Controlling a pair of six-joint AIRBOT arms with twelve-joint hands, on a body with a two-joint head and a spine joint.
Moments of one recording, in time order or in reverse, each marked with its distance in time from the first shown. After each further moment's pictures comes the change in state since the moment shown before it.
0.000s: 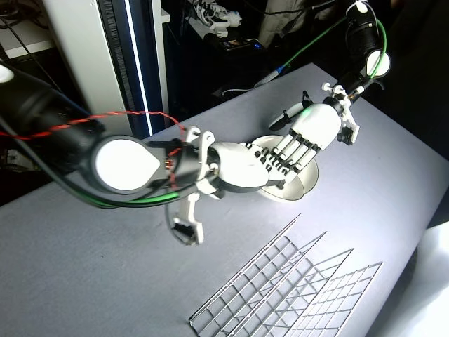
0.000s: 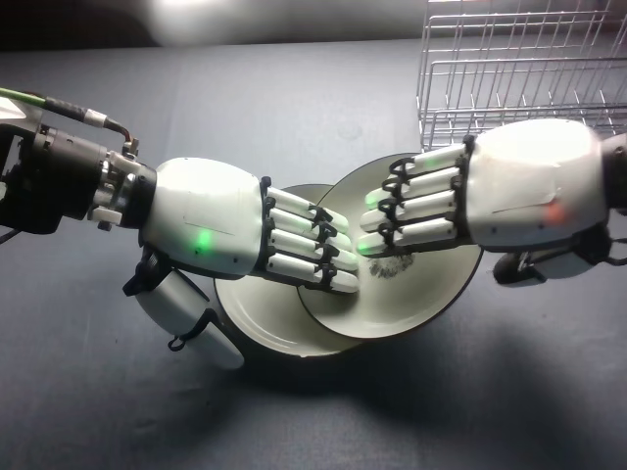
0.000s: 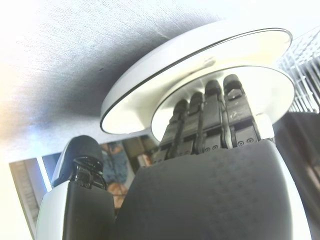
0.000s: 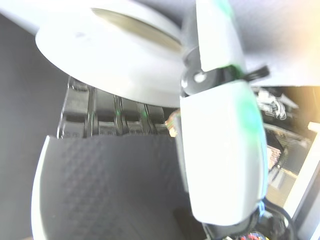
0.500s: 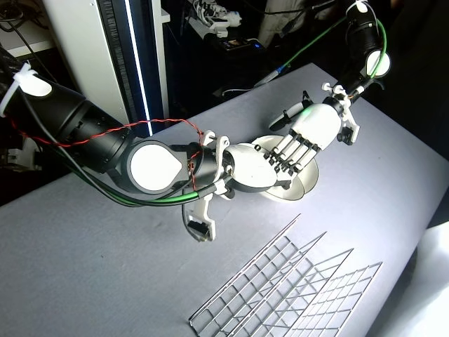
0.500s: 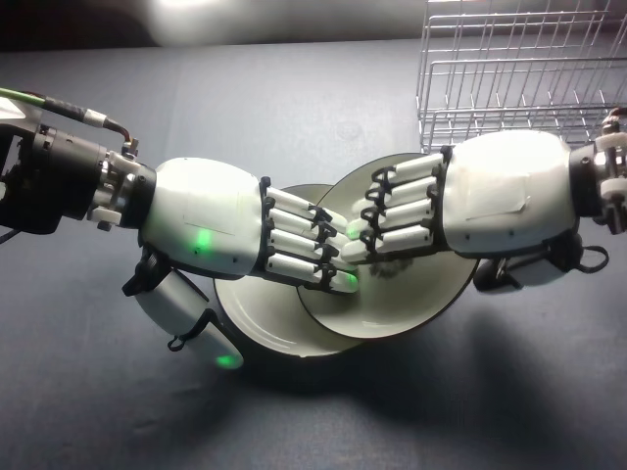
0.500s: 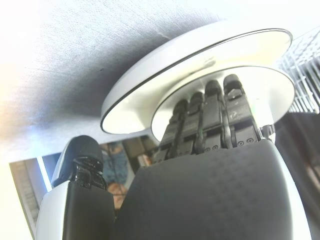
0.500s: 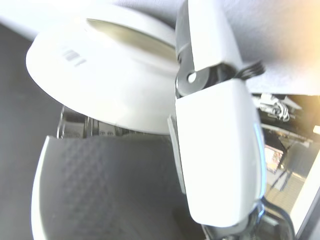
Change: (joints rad) left arm 0.000 0.000 0.000 -0.001 0.000 0.000; right arm -0.013 -0.060 0.036 0.021 -0.033 0.001
